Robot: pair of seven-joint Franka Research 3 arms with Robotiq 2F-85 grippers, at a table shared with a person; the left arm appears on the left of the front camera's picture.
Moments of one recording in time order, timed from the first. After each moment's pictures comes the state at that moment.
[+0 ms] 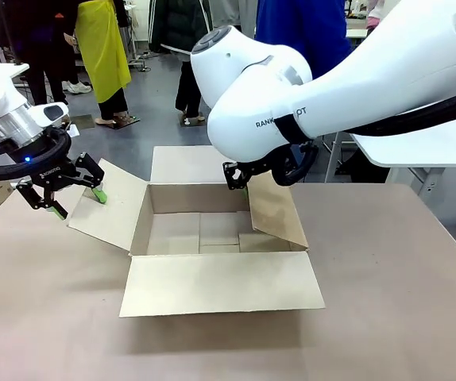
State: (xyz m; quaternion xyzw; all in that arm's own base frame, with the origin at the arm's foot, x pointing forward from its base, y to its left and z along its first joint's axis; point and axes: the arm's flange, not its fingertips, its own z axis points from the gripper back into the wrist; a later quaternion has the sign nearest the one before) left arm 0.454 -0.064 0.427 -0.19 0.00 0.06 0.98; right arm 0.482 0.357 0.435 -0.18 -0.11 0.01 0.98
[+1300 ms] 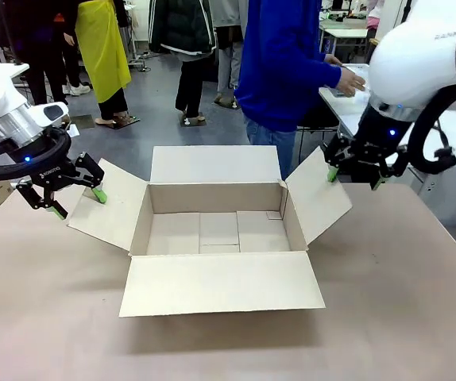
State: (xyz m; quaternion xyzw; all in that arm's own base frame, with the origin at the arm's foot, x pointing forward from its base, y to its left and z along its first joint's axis) left arm 0.454 -0.064 0.427 -0.19 0.00 0.06 0.98; right arm 0.455 0.111 0.474 0.09 -0.06 -0.08 0.99
